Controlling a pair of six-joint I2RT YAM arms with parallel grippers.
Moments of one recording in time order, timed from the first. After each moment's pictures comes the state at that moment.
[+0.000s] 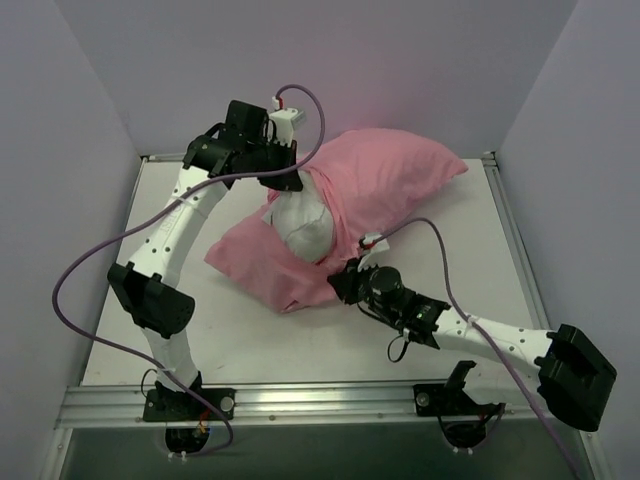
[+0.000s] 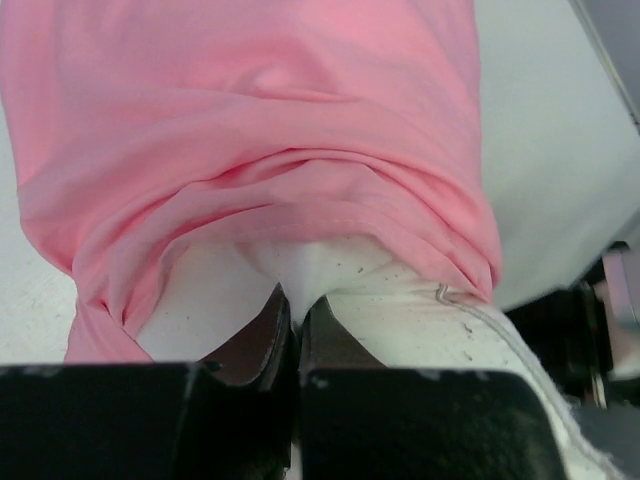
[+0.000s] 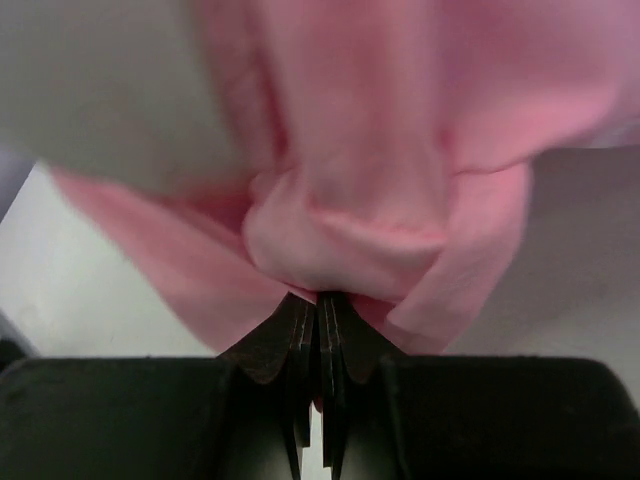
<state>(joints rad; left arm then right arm) -0.46 1.86 2.14 -1.00 0.34 -0.09 0.96 1.13 0.49 0.30 0.22 0.53</state>
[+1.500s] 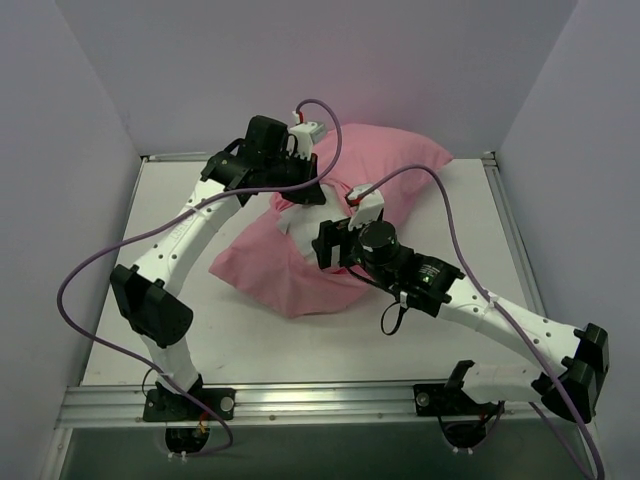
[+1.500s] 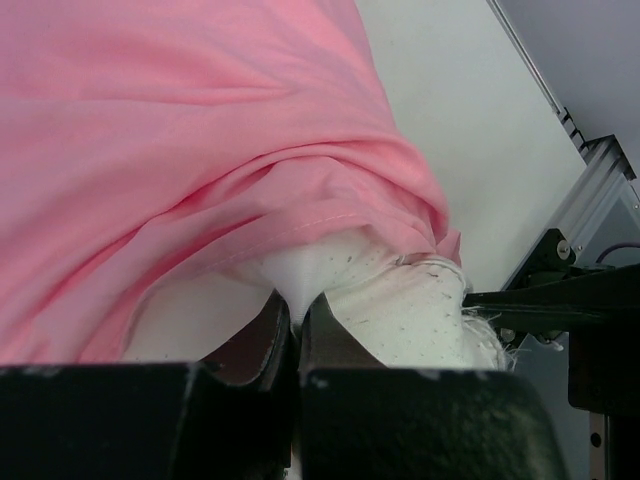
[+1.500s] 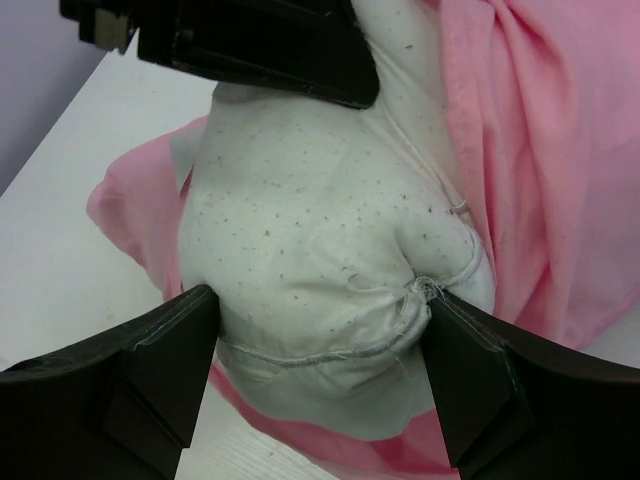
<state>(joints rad) -0.56 1.80 1.96 -0.83 0.42 -0.20 0.92 1.19 1.04 -0.20 0.35 0.35</state>
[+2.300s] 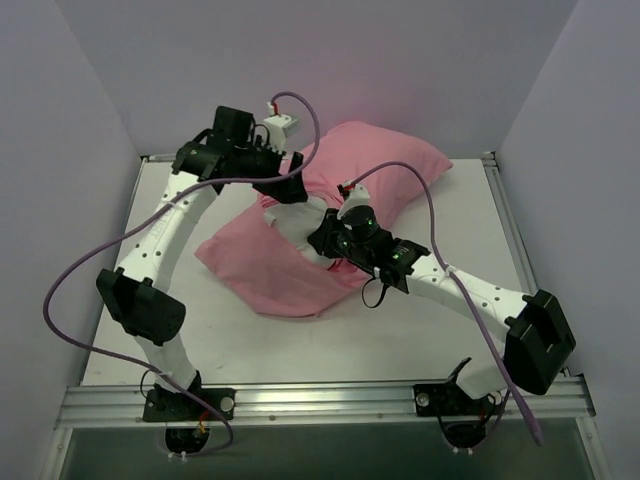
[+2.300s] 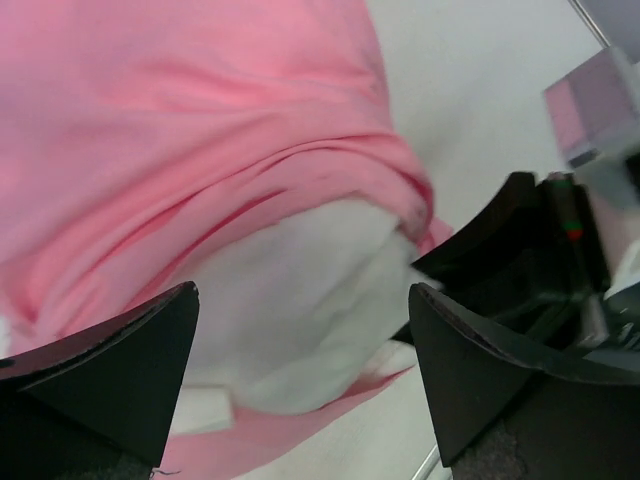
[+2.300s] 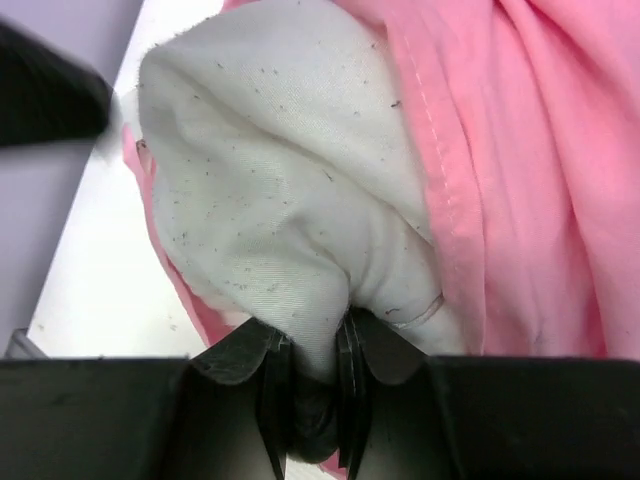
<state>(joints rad) -0.47 1.79 1.99 -0.92 0.47 0.00 0.78 1.42 1.02 -0.05 0.13 0.61</state>
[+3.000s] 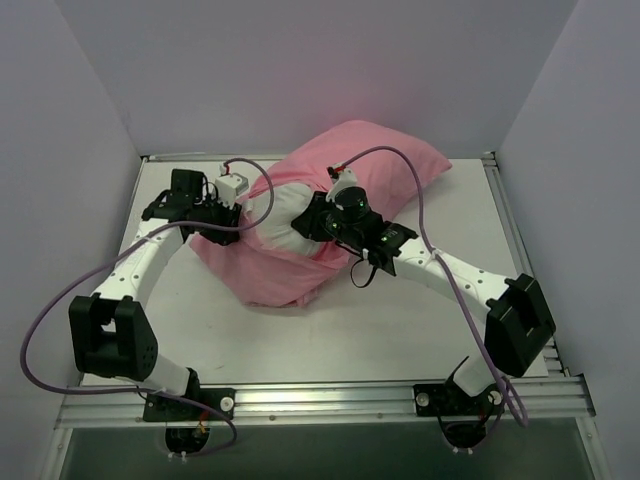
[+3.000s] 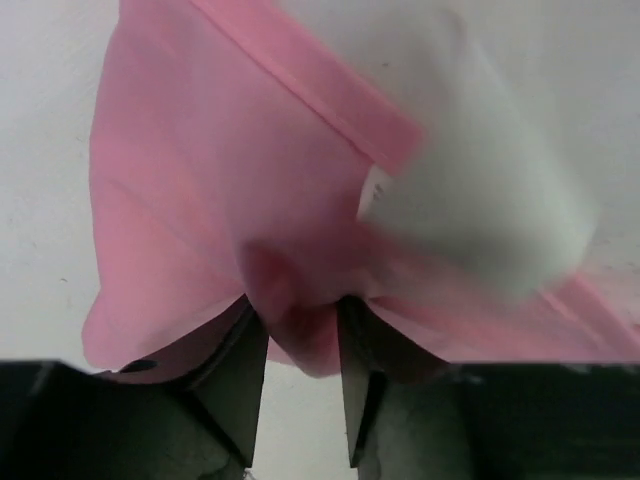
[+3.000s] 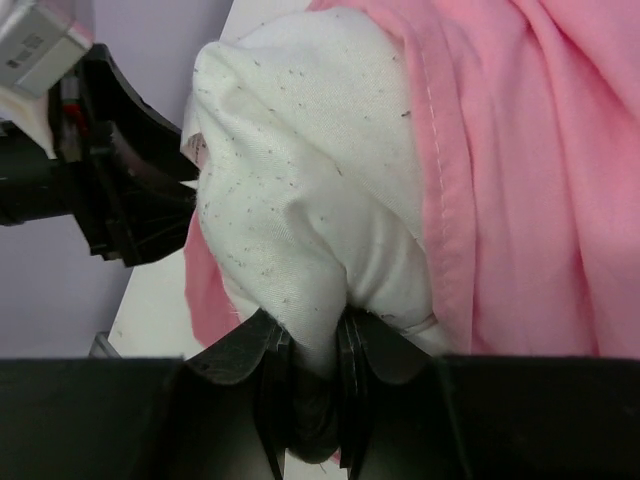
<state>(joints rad) -0.14 1.50 1.28 -0.69 0.34 0.32 0.75 1.55 1.18 0.00 -0.01 0.67</state>
